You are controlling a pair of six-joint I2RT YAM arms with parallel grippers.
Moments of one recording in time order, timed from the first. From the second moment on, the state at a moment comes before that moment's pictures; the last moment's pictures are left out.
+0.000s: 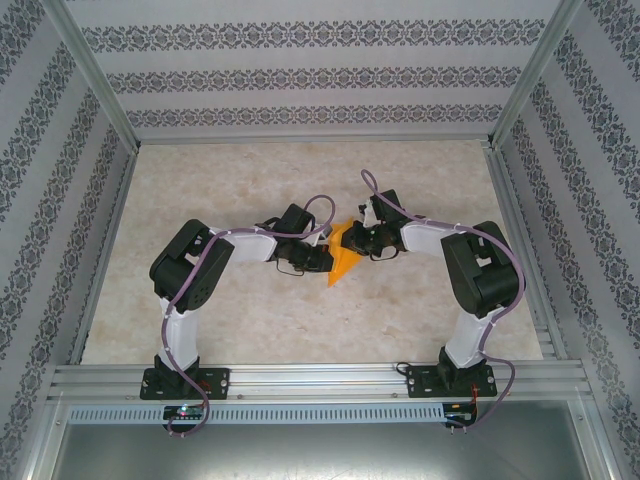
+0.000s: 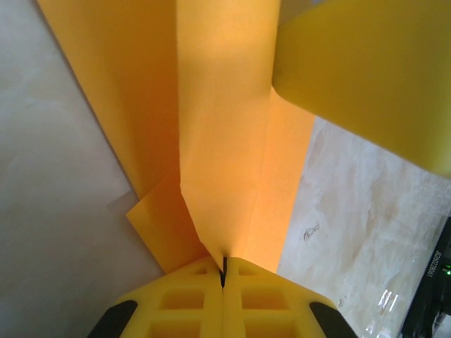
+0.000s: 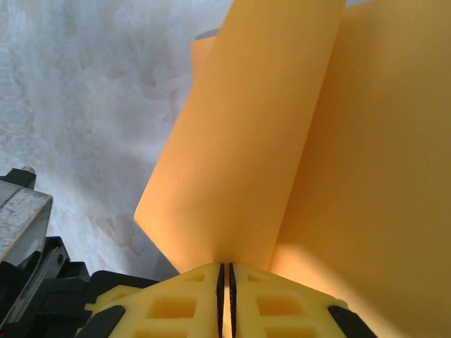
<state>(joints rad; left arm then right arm) -0.58 1.99 1.12 -0.14 0.61 -0.48 0.36 1.82 0.96 -0.13 -0.55 0.68</state>
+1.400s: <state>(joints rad) -0.57 1.98 1.12 -0.18 0.62 -0.48 0.37 1.93 1.01 -0.09 -0.58 0.68</state>
